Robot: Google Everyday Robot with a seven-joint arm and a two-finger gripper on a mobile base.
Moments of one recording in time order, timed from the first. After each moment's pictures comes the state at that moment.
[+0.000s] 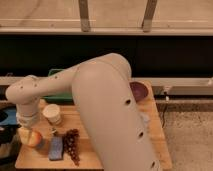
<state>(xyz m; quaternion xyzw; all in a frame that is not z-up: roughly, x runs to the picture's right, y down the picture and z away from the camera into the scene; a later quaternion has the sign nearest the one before) -0.345 0.197 0.694 -0.46 -0.05 0.13 0.88</state>
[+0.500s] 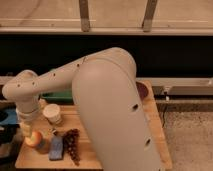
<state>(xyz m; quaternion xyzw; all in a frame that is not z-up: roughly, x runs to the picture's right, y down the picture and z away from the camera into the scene) -0.328 0.159 0.690 -0.39 -0.03 0.16 0.90</state>
